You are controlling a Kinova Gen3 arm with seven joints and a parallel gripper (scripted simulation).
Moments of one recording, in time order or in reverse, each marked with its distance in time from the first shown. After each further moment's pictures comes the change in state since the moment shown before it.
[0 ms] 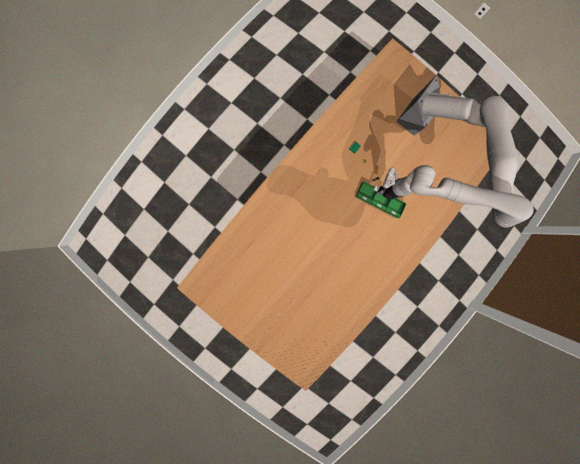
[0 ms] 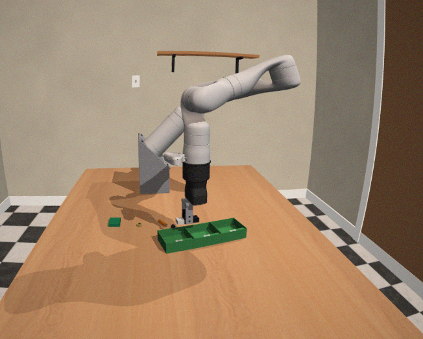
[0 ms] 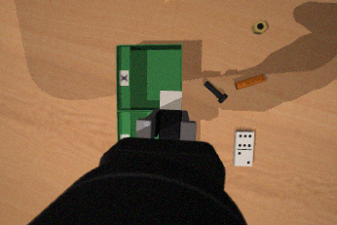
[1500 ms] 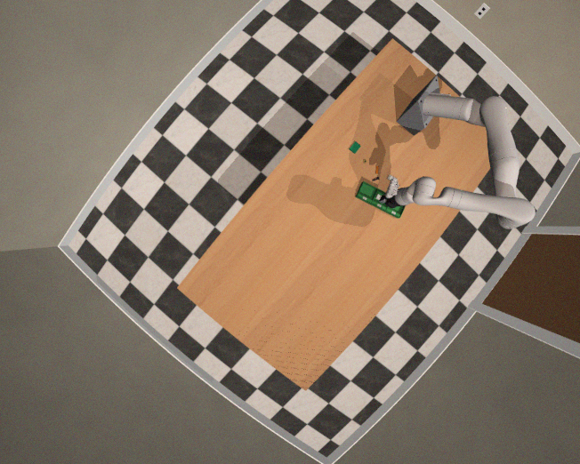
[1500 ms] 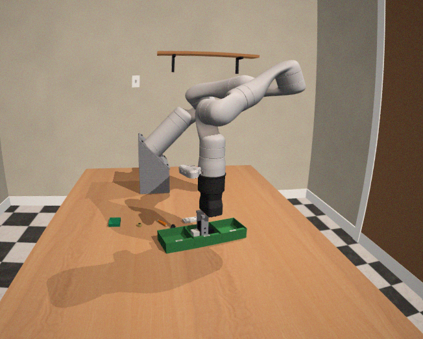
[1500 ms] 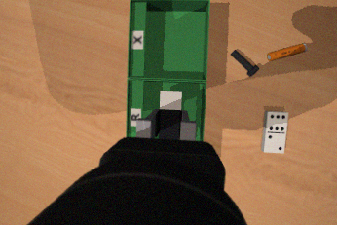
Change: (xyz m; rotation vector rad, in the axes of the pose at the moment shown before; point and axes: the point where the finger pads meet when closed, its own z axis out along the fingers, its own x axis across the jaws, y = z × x) arm -0.022 0.039 0.033 -0.003 -0.010 -0.033
